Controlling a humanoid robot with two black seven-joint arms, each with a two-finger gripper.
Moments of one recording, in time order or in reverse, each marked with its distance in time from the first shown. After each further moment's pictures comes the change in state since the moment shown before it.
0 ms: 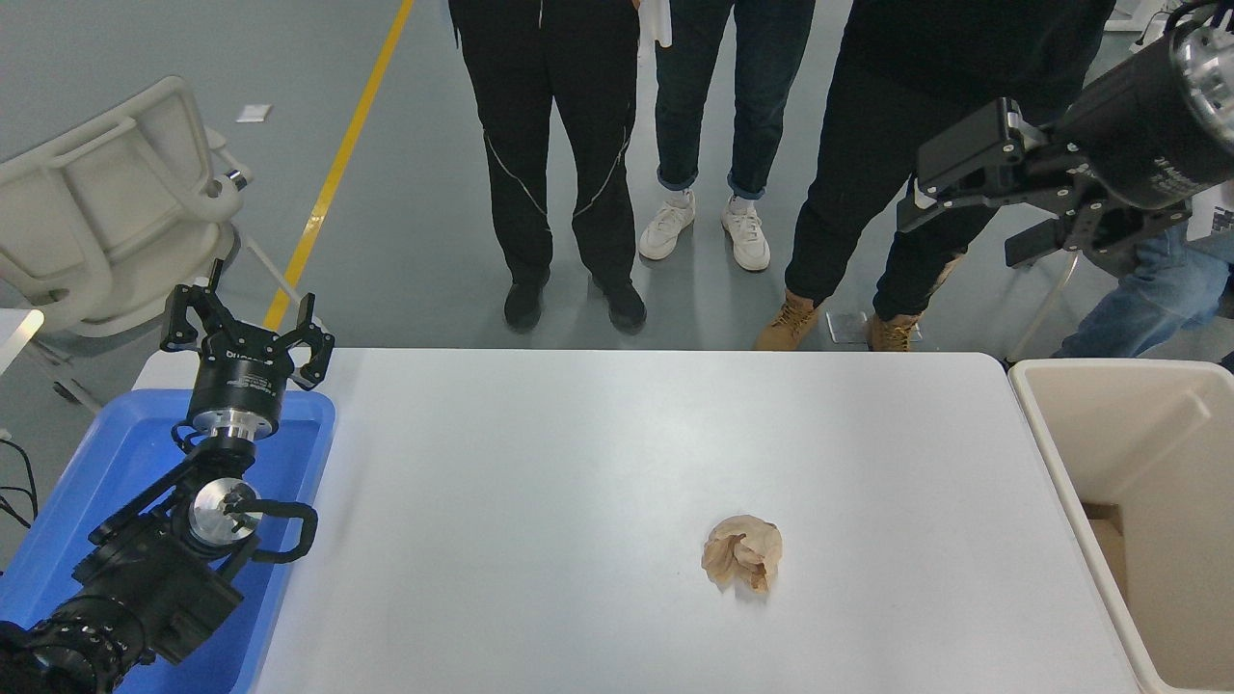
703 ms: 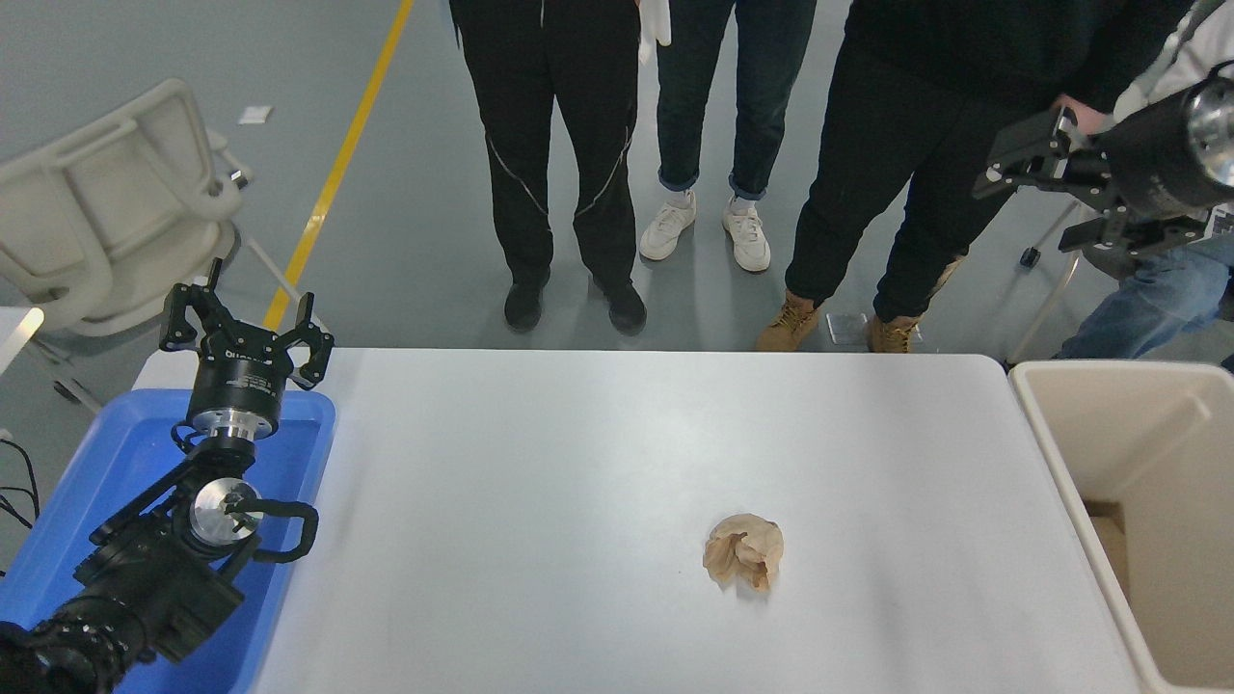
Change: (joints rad) left arm 0.000 0.000 0.000 0.000 0.000 0.000 0.000; right arm -0.196 -0.018 0.001 -0.152 0.044 -0.063 0.004
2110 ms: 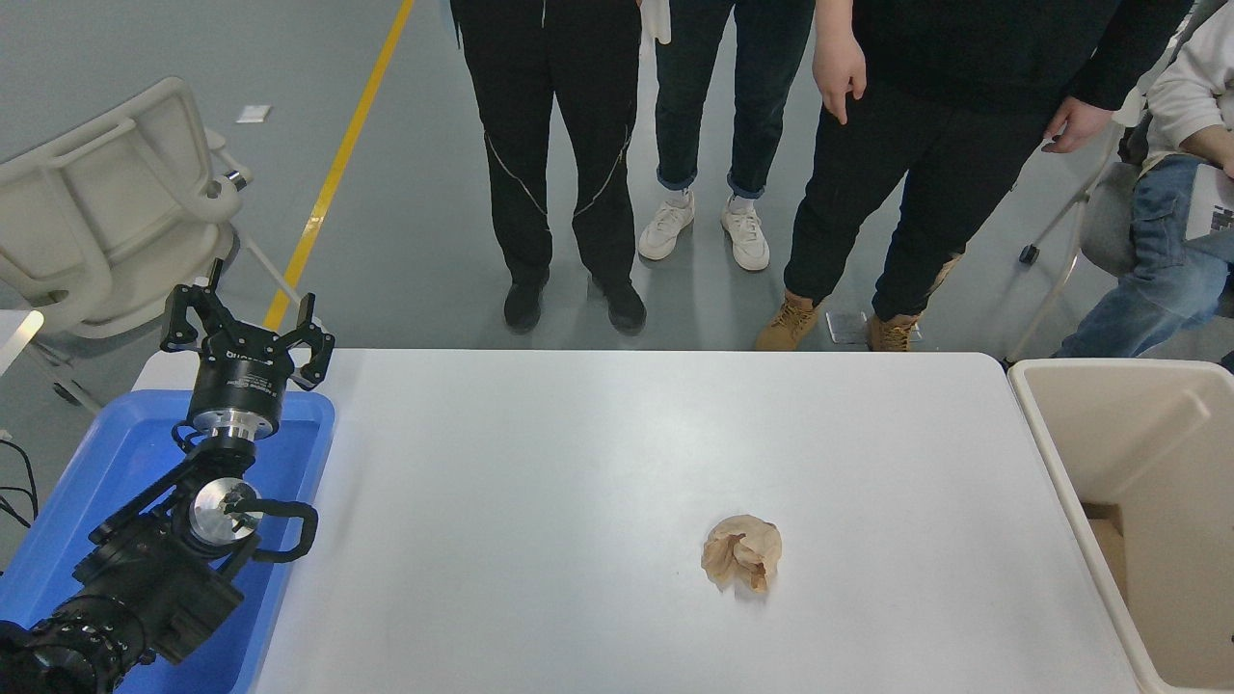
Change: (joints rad) left arm 0.001 0.000 0.000 0.000 0.000 0.000 0.000; right arm -1.708 0.090 0.596 -1.162 0.462 -0.748 -0.001
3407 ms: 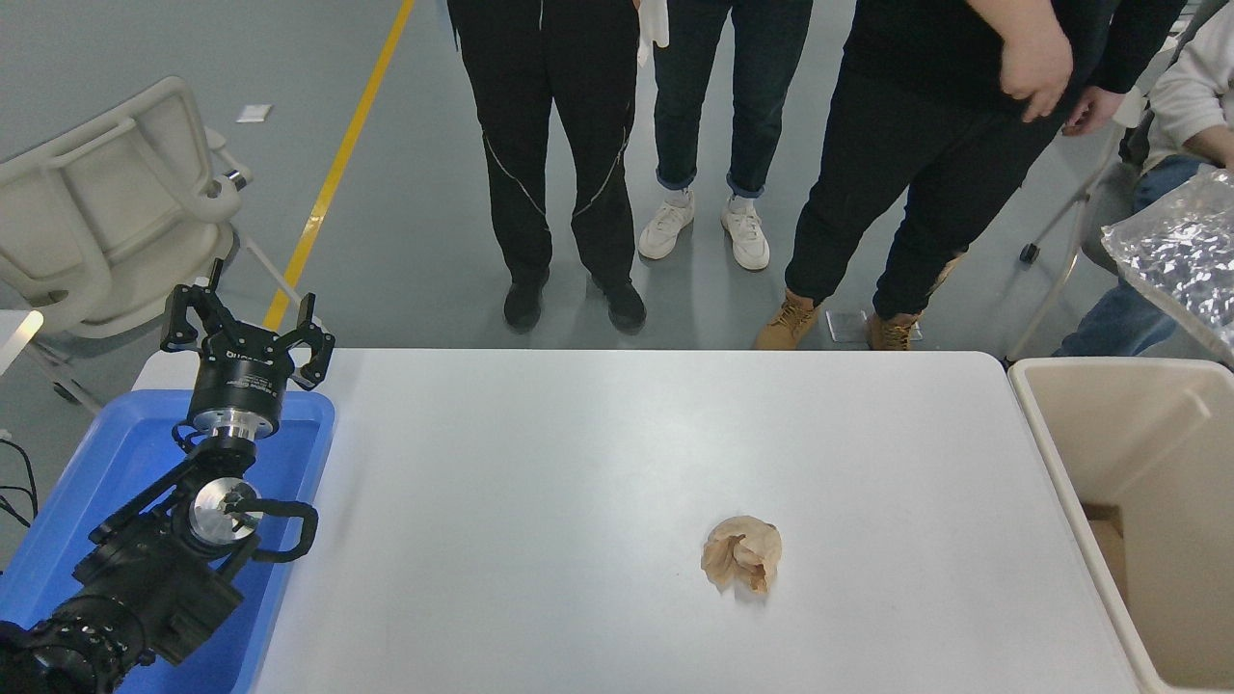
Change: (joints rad) left arm 0.000 0.000 0.000 0.000 0.000 0.000 0.000; right arm 0.288 -0.151 -0.103 0.059 -0.109 0.219 0.010
